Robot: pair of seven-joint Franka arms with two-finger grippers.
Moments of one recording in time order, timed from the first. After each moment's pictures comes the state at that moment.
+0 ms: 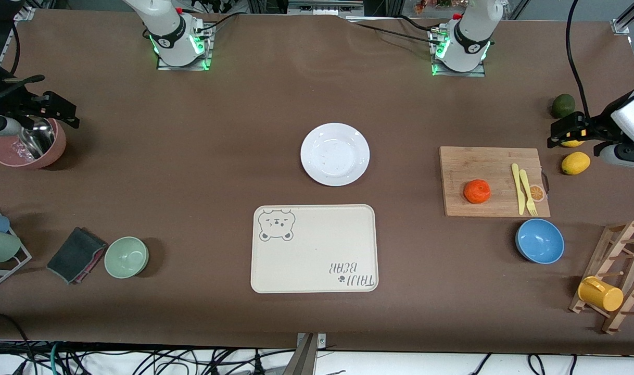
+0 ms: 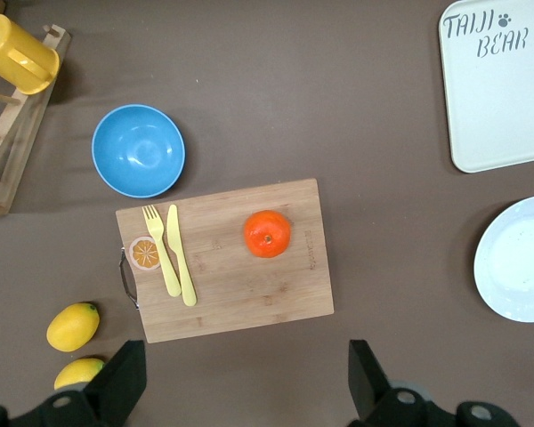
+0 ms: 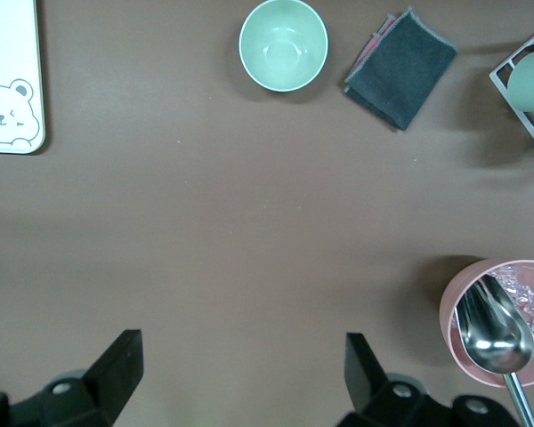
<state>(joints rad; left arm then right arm) 0.14 0.16 -0.16 -1.42 0.00 1.49 0.14 0.03 -0.05 -0.05 -1.73 -0.02 1.65 -0.08</state>
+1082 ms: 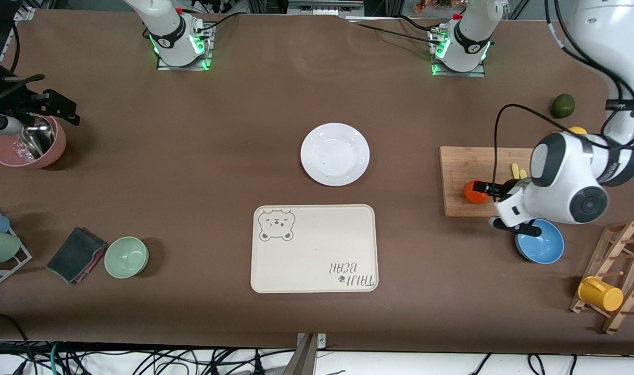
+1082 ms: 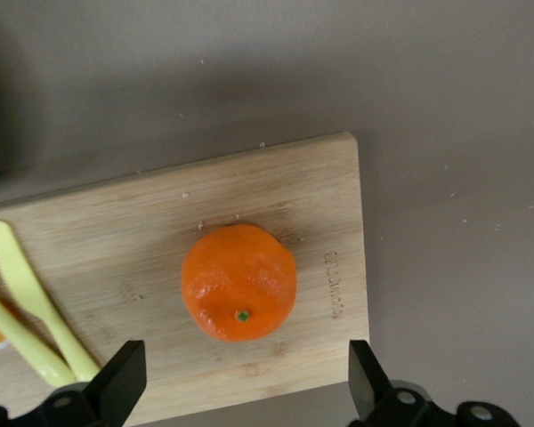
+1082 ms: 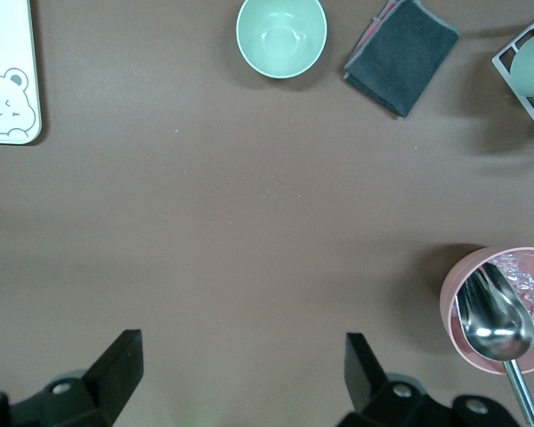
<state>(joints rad) 0.11 0.55 -0.16 -1.67 0.04 1.80 0.14 0.03 -0.05 -0.05 -1.73 -0.02 1.62 -0.08</state>
